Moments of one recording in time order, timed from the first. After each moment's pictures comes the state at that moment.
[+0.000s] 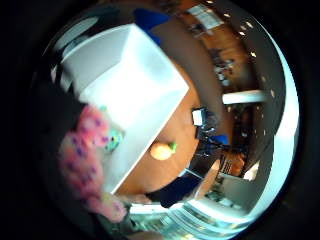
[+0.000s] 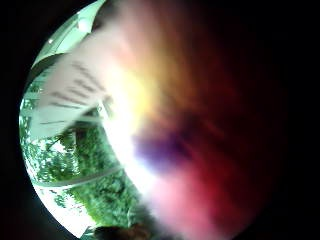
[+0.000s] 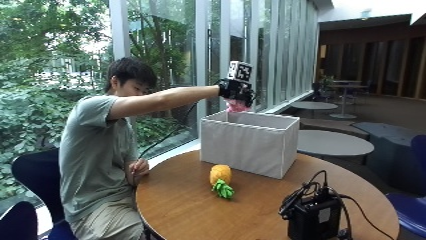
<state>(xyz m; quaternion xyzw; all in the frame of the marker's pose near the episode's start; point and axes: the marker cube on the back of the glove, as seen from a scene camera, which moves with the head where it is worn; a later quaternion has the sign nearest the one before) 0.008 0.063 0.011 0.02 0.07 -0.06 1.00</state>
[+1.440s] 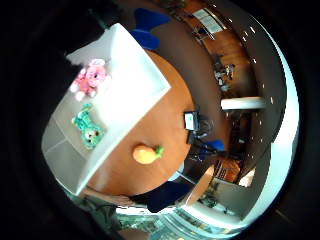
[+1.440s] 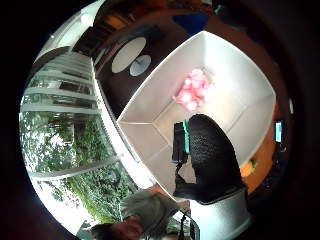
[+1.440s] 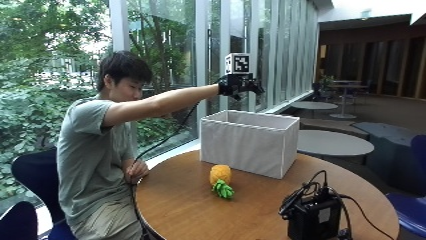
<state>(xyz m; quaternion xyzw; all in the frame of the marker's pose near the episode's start) 0.042 0.047 0.002 0.00 0.06 -0.02 1.00</state>
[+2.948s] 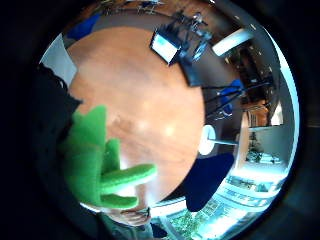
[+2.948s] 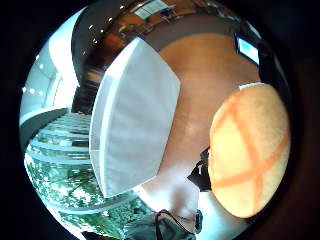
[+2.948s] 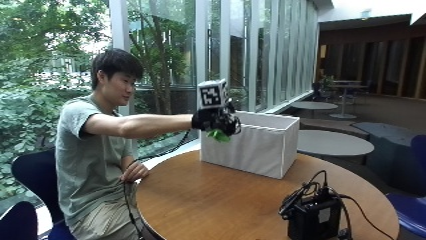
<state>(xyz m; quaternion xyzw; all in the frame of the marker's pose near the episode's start) 0.341 0.178 0.121 0.07 -0.03 0.15 0.99</state>
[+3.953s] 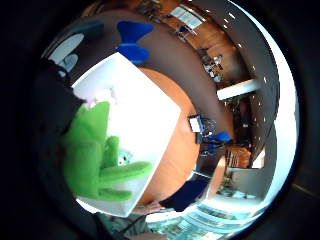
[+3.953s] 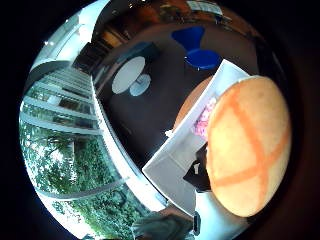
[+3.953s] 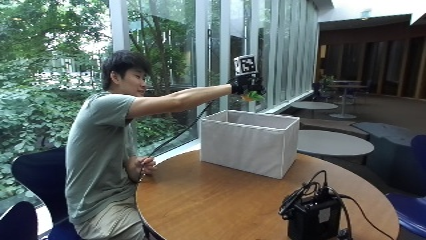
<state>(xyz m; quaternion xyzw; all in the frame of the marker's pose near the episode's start) -0.024 0.017 -0.024 0.09 -0.04 -0.13 0.99</state>
